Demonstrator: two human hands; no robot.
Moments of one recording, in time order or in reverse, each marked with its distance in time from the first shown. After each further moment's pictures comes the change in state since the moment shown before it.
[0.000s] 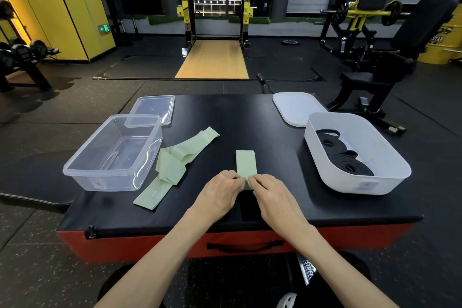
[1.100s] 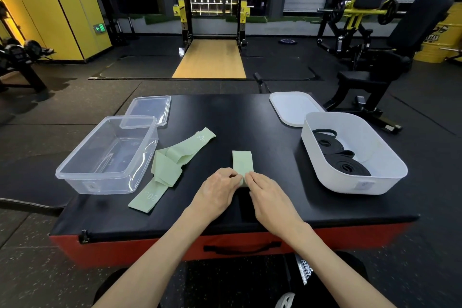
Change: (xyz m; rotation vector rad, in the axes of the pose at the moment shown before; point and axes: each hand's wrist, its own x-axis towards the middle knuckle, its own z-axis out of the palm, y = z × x) left_hand 0.009 -0.010 0.011 0.007 0.103 0.046; right_hand 0.005 0.002 0.007 -0.001 -0.037 0.014
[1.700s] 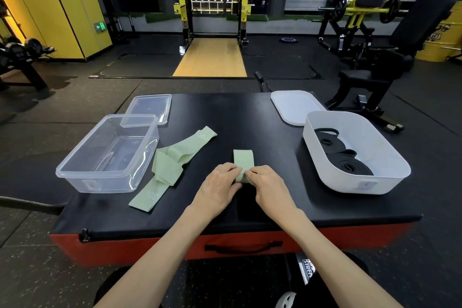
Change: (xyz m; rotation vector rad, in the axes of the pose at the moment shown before) left_hand 0.003 0.005 -0.009 -0.105 -0.062 -0.149; right_hand 0.023 0.003 -0.002 0.057 0.018 0.115
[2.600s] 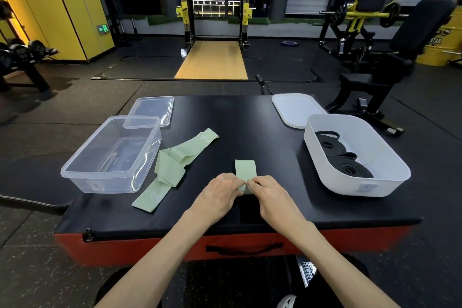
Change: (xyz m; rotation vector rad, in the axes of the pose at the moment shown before) left_hand -0.010 0.004 -0.008 0.023 -0.103 0.091; right_hand -0.022 -0.004 -0.009 0.008 -0.056 -0.101
